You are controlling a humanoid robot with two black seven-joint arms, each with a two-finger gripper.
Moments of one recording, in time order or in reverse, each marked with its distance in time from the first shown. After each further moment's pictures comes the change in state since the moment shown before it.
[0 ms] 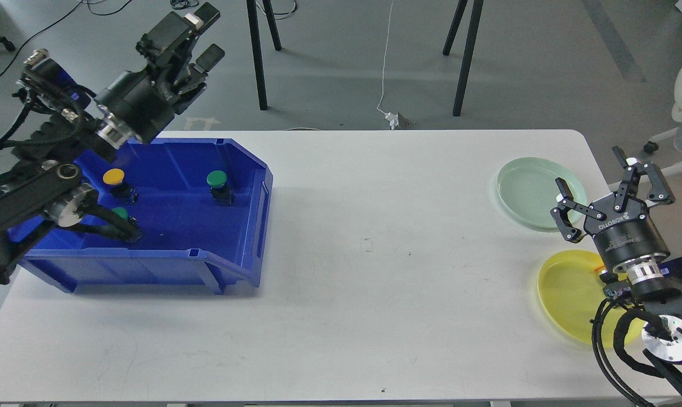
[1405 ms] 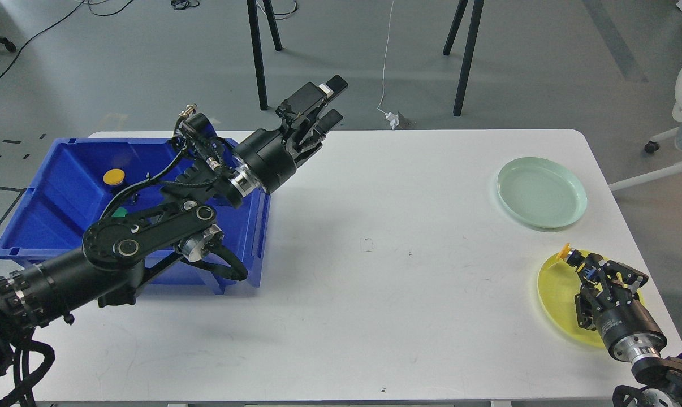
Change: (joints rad) left arm -0.033 -0.502 0.122 0.127 -0.034 0.086 0.000; right arm -0.219 -0.019 -0.136 -0.076 -0.131 -0.336 0.000
